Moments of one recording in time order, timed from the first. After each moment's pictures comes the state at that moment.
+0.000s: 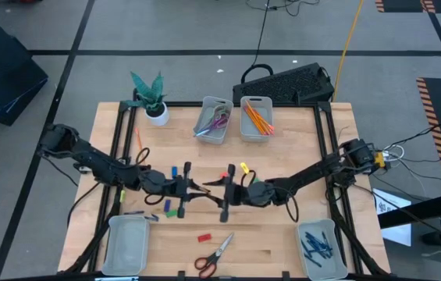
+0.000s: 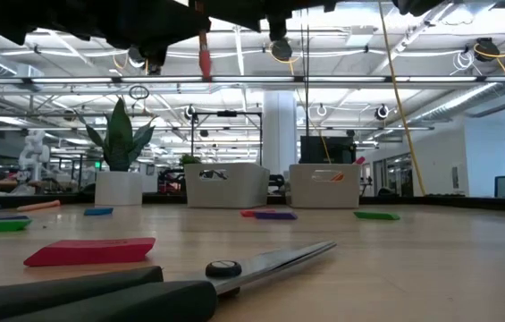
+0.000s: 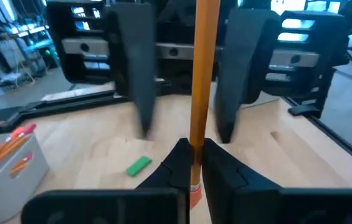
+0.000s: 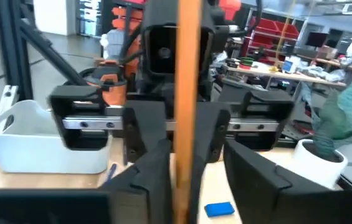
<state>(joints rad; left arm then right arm) -0.34 1.36 0.55 0.67 -0.23 0.09 0.34 1.83 1.04 0.74 0.48 -0.13</state>
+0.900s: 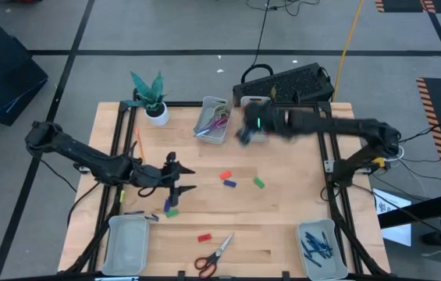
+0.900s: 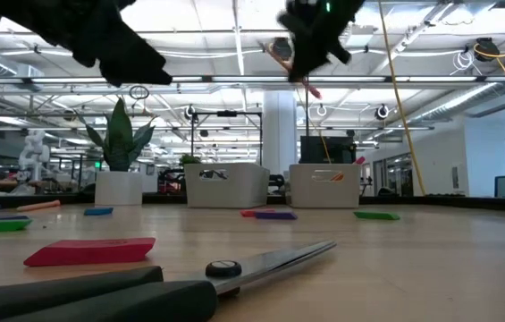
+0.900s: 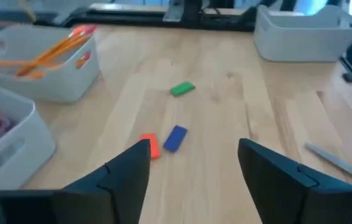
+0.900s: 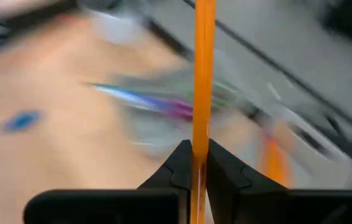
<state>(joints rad) -0.31 1.11 0.55 0.11 -0.37 -0.20 -0.22 1.52 1.37 -0.67 0.41 0.35</state>
